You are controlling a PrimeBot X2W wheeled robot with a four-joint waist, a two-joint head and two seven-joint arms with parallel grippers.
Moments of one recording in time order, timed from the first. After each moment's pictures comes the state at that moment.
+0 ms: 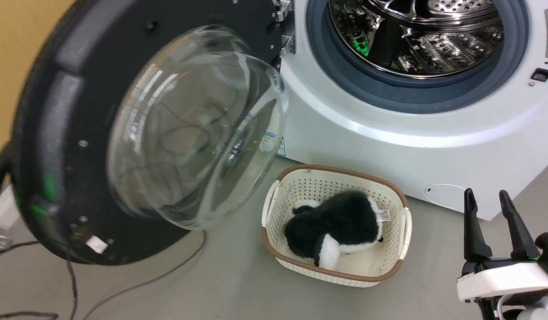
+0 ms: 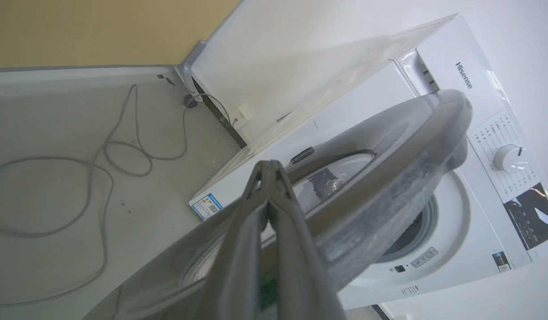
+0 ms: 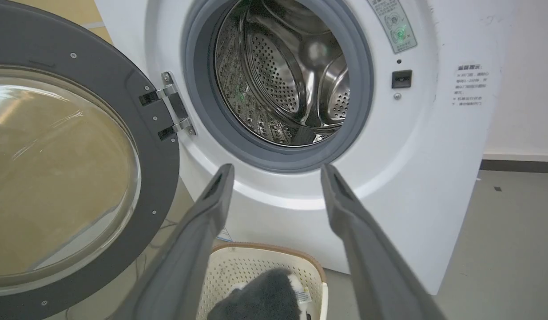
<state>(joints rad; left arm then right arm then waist) -0.35 0.30 0.50 0.10 -1.11 -0.10 0.62 -0.07 -0.05 -0.12 0.08 0.22 0.13 -0.21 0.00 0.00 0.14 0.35</state>
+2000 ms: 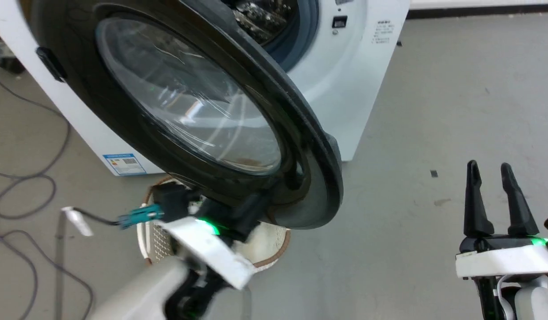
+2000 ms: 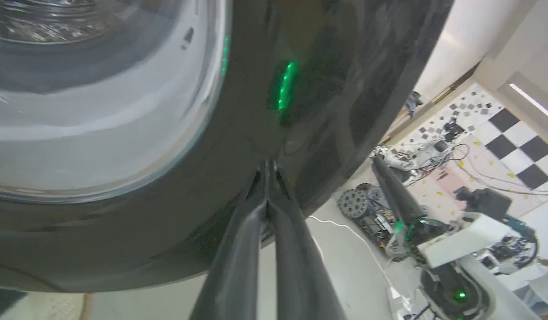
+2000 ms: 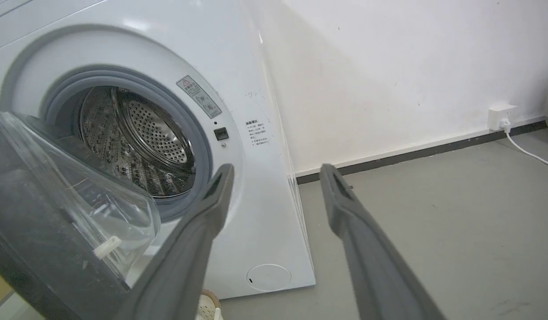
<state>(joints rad) -0.49 0.41 -0.83 0.10 -1.27 -0.13 -0.21 -0.15 -0.05 -0.10 0.08 0.32 0.13 -0.26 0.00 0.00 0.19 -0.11</state>
